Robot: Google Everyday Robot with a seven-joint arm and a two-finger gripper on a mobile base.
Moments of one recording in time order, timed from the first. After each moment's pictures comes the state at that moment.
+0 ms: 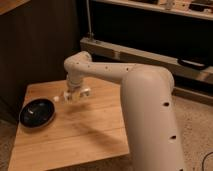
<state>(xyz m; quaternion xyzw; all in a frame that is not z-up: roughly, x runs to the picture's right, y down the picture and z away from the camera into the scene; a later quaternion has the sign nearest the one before) -0.223 0.028 0.823 -0.27 -0.22 -0.16 0.92</state>
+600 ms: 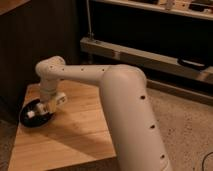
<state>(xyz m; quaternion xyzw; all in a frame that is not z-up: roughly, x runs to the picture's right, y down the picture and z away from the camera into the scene) -0.346 0.084 0.776 -0.29 -0.33 -0.32 0.84</state>
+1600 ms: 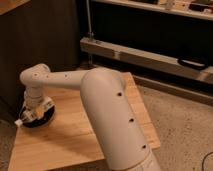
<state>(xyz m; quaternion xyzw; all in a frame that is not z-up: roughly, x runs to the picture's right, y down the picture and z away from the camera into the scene) -0.406 0.116 0.785 -0.27 -0.35 -0.36 0.82</state>
